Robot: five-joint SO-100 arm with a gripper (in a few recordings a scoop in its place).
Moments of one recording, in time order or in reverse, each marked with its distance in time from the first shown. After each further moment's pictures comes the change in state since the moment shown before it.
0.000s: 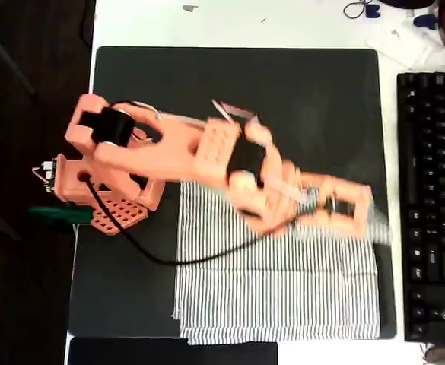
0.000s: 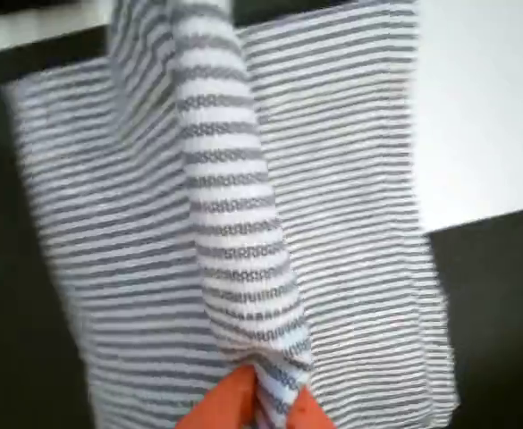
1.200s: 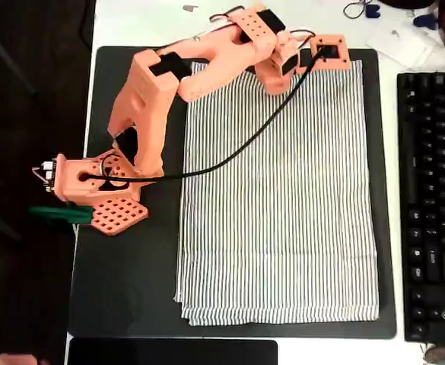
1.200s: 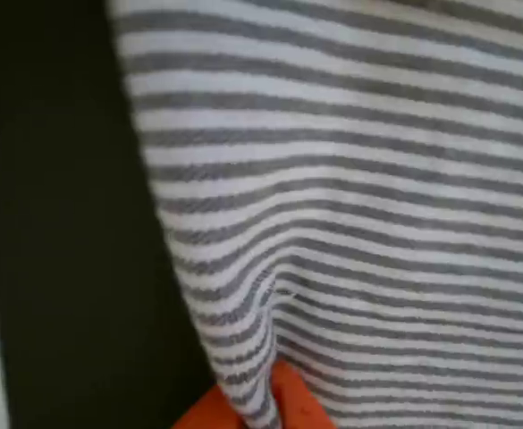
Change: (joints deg) arm -59.3 -32.7 -5.5 -16.1 39.0
